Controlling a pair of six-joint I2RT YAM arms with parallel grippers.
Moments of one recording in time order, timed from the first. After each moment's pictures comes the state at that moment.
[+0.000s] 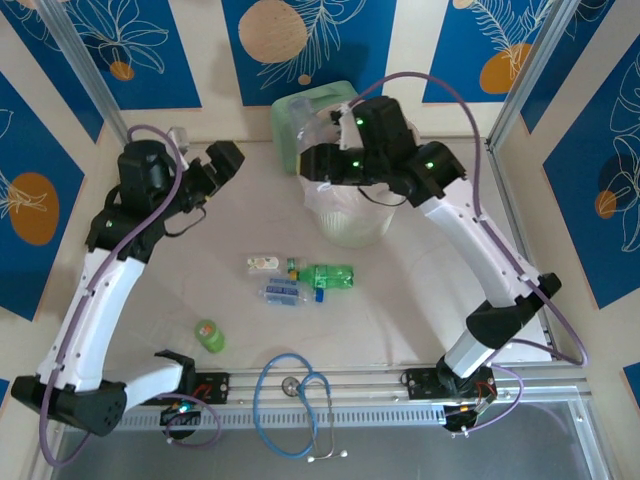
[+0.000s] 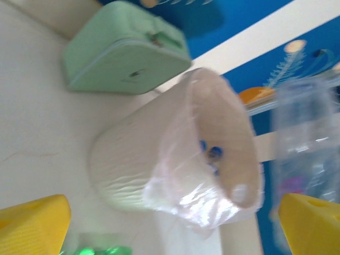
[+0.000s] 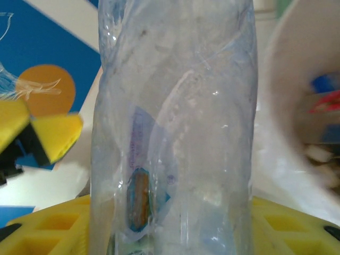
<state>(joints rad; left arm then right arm) -0.27 1.11 1.38 -0.67 0.25 -0.86 0.65 1.61 2.03 -1.00 -0.21 0.55</state>
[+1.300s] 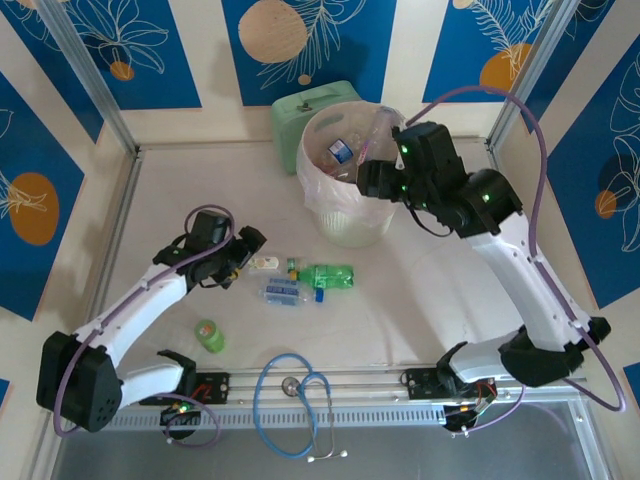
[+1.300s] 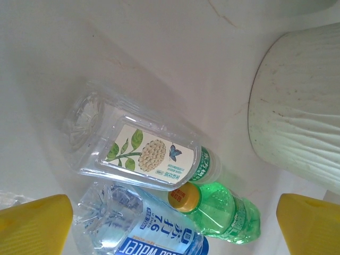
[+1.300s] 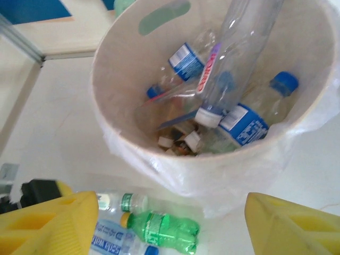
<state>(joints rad) -0.41 1.16 0.79 -0.54 0.15 -1.15 0.66 1.34 1.82 -1.15 0.23 0.50</state>
